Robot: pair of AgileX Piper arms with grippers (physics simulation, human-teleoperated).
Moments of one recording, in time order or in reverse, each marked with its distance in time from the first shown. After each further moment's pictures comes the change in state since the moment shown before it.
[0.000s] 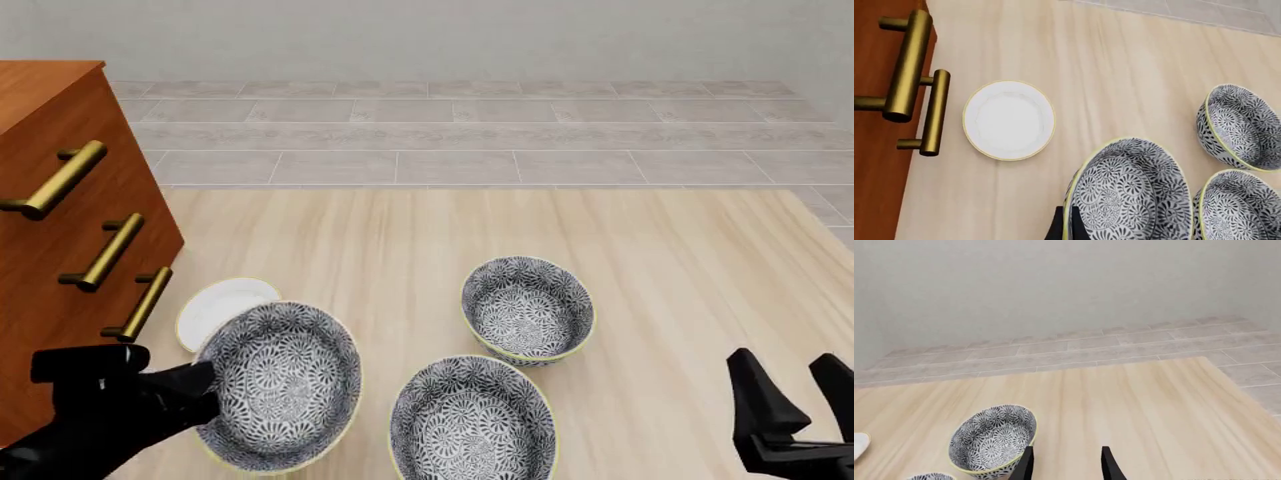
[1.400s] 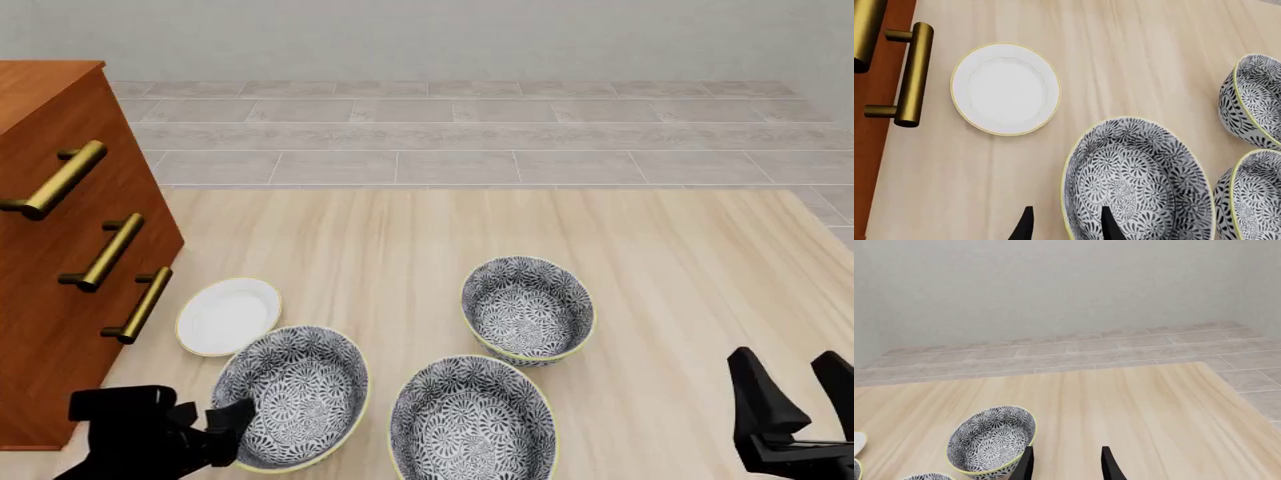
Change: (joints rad) left arm -0.028 0.261 0.167 -0.368 -0.003; right arm 0.001 0.003 0.000 -0.014 -0.020
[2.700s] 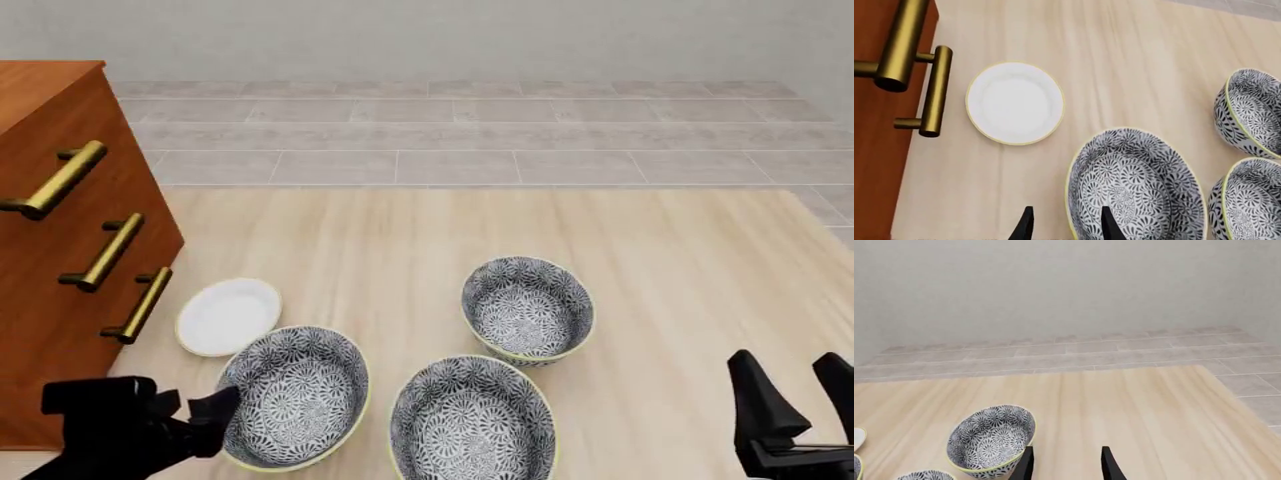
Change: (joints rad) left arm 0.040 -0.181 -0.040 0.180 0.035; right arm 0.007 -0.028 0.000 0.022 -0.021
